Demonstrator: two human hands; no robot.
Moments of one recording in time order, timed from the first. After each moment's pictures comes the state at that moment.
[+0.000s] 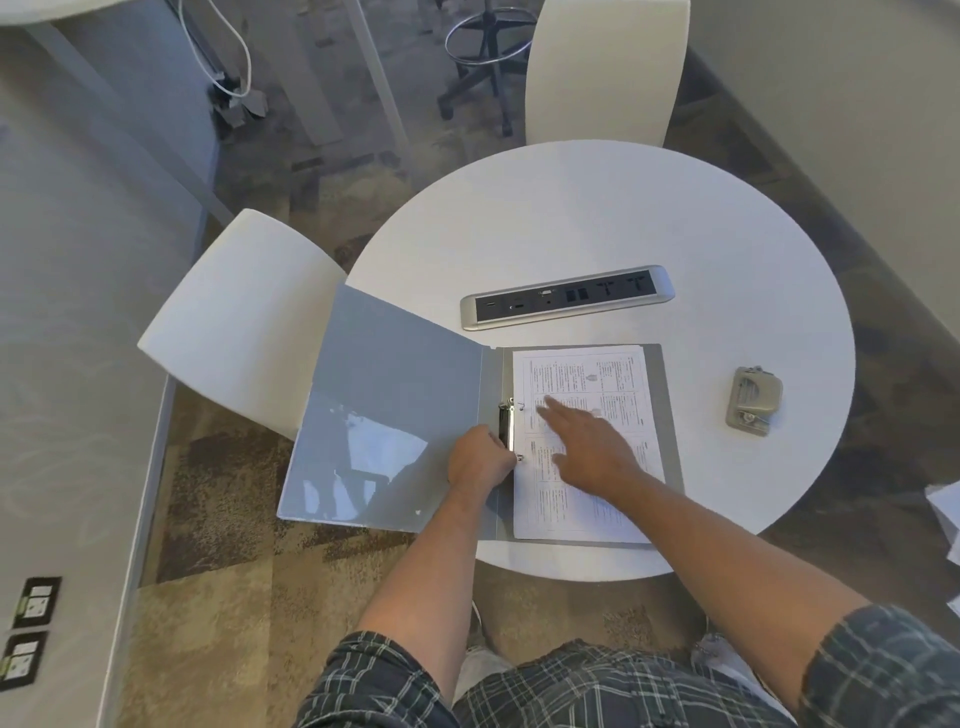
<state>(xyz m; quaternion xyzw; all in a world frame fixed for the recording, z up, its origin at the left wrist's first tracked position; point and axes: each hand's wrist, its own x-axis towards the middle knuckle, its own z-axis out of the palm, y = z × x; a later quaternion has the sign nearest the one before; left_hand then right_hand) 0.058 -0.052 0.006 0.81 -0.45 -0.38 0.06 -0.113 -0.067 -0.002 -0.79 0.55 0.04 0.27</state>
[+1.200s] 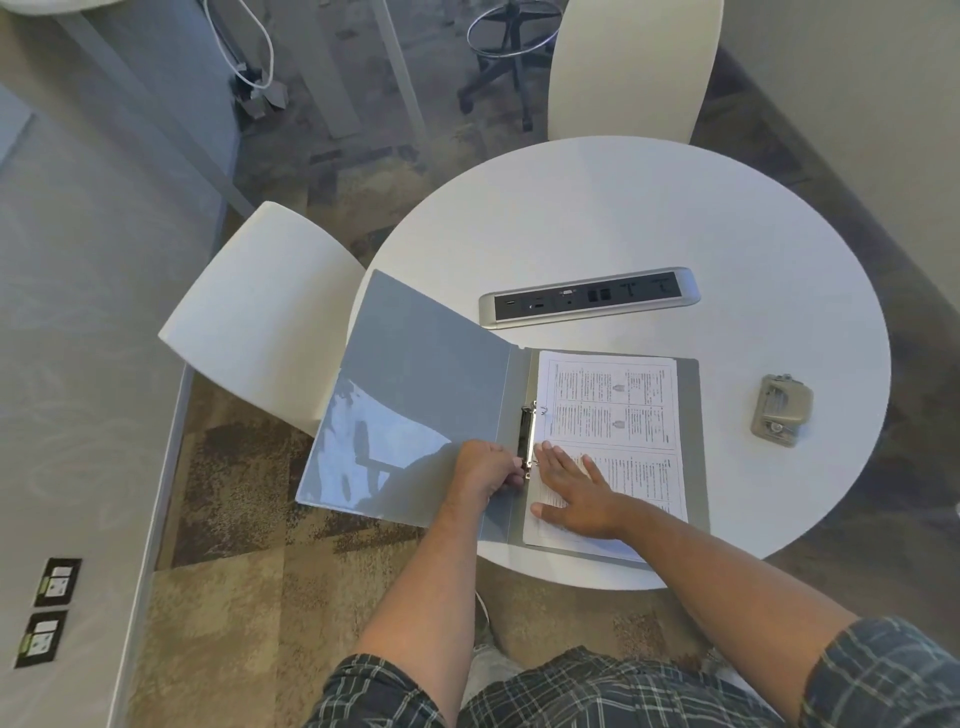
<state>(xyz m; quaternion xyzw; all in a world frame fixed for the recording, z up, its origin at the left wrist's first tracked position) 0.080 -0.045 -0.002 0.78 -0.26 -0.53 0.20 -0.099 -0.038 -0.053 -0.79 0.42 0.13 0.42</state>
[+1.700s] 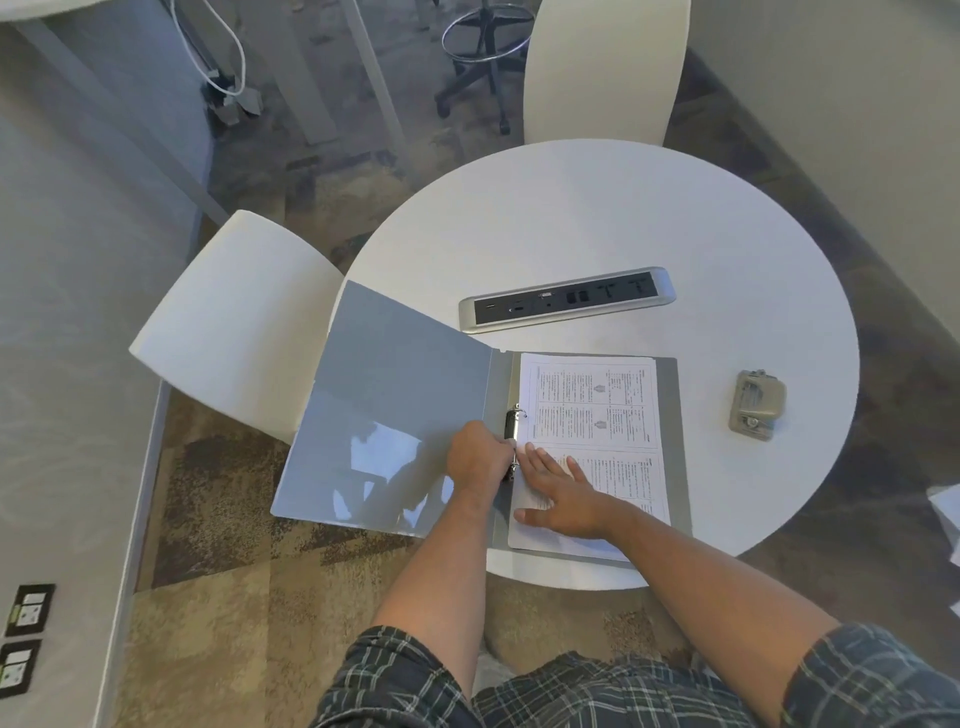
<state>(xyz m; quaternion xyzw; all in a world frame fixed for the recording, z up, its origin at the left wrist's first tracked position) 0.055 -0.065 0.001 0.84 -0.41 -0.33 0.11 -0.101 -0.038 -0.045 -0.77 0.43 0.10 0.46</state>
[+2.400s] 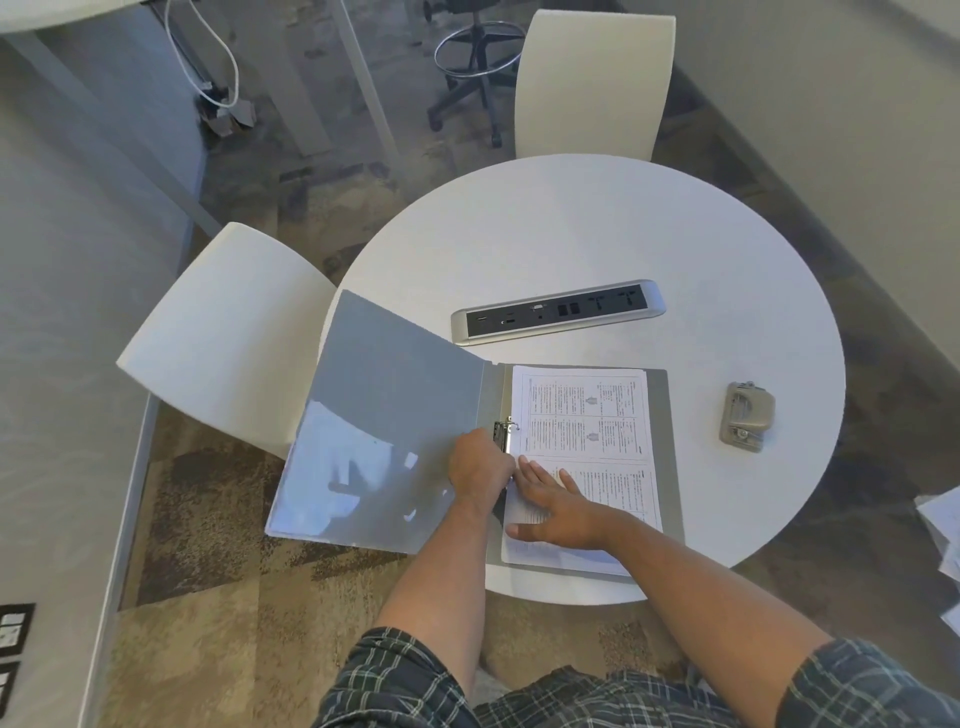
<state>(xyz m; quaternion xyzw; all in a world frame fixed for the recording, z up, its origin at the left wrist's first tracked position) 0.042 -0.074 0.008 0.82 -0.47 -0.31 0.05 -0.105 -0.041 -0.037 -0.76 0.41 0.10 0.49</state>
